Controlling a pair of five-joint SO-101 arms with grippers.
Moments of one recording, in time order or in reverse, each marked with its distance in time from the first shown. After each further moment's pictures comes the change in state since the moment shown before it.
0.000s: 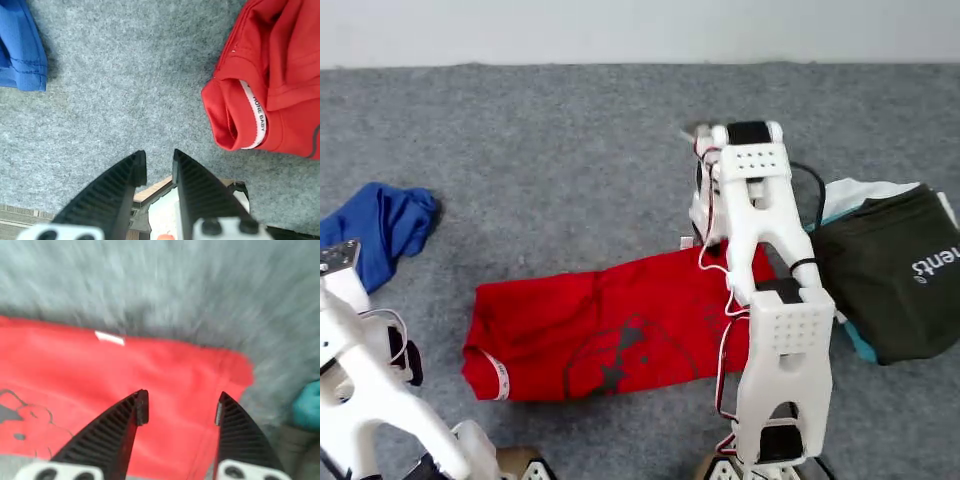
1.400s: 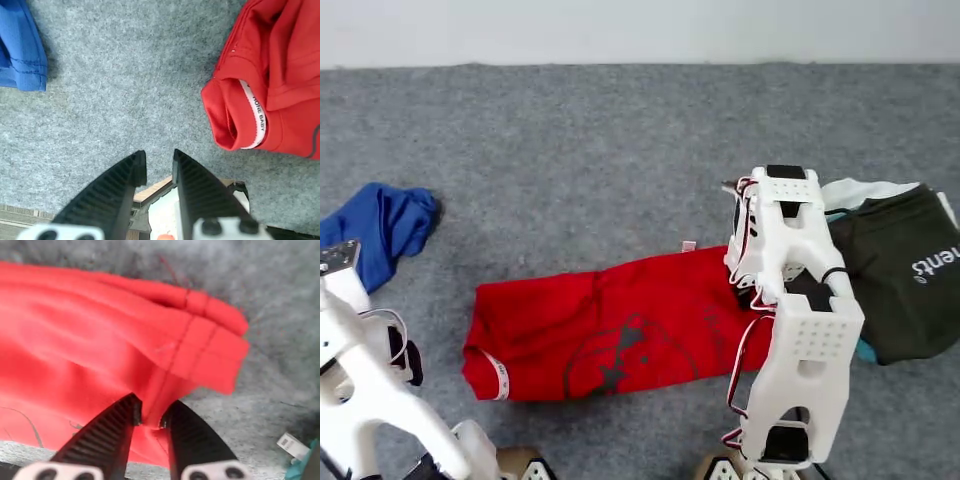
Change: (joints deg) left arm 0.0 0.0 0.0 0.0 0.0; right arm 8.3 -2.9 22.4 -8.3 1.8
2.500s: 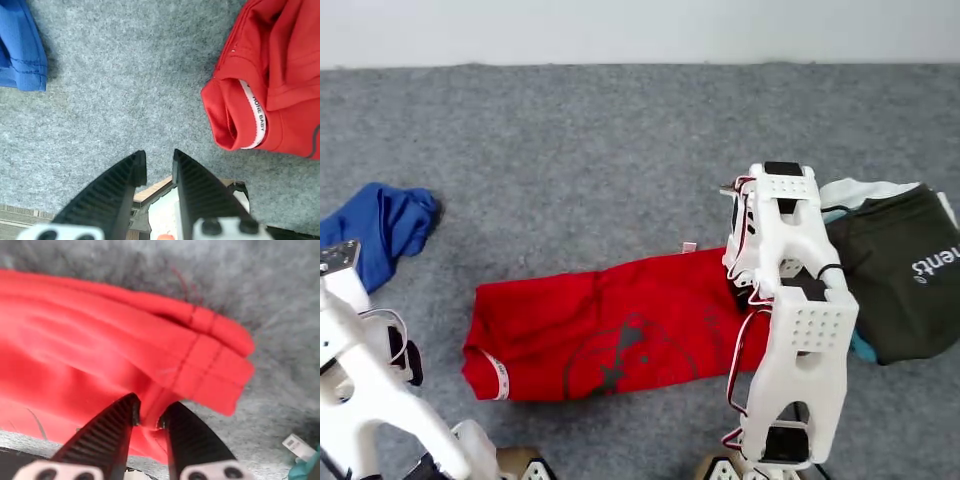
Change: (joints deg) left arm 0.0 0.0 0.0 0.0 0.0; right arm 0.0 6.2 -5.9 5.0 0.0
